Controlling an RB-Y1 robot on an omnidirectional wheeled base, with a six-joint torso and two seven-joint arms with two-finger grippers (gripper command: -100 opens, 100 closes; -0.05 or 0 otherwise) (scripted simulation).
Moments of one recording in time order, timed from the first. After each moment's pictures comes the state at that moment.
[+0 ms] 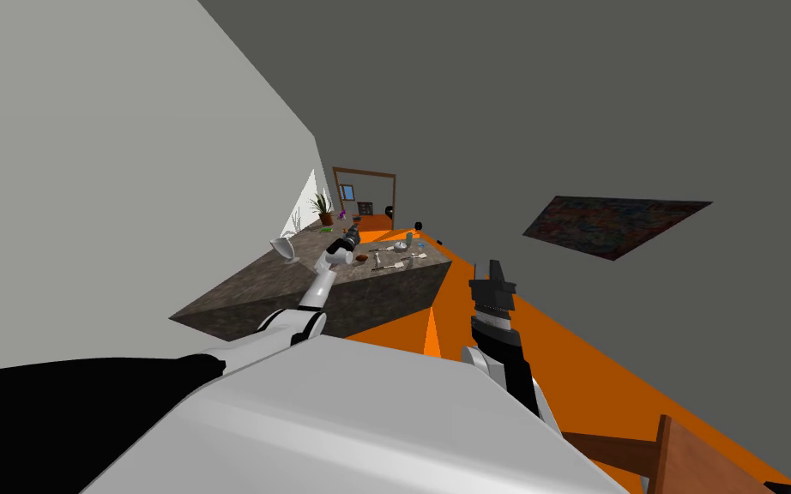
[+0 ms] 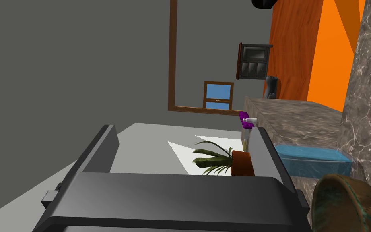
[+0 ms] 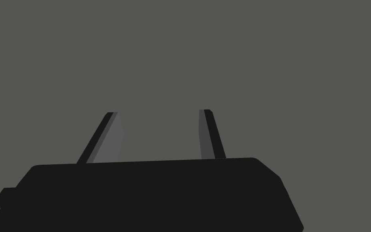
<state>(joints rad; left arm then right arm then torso) -0.50 0.30 0.19 -1.44 0.24 0.28 -0.02 0.54 -0.02 0.02 -2.36 0.01 -0.43 -0.05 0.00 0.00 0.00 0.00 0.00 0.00</state>
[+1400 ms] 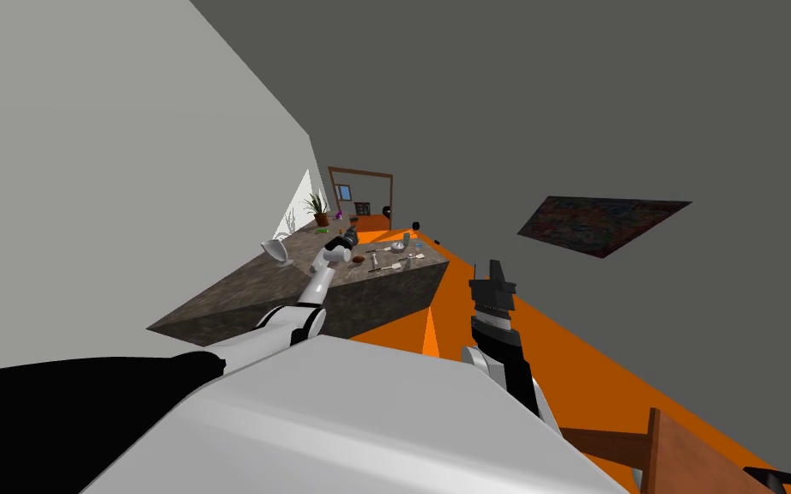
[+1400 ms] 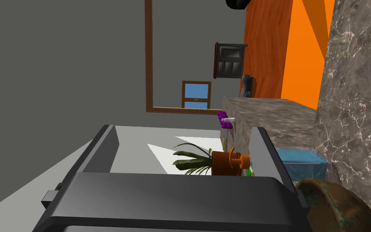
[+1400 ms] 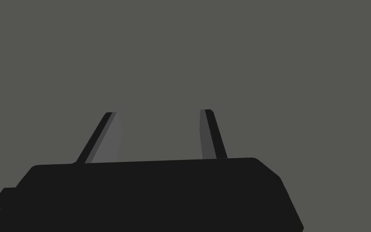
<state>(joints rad) -0.53 0.32 0.22 -1.42 0.24 0.39 0.00 0.54 -0.02 0.02 -2.36 0.01 -0.43 -0.05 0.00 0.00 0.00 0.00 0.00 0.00</state>
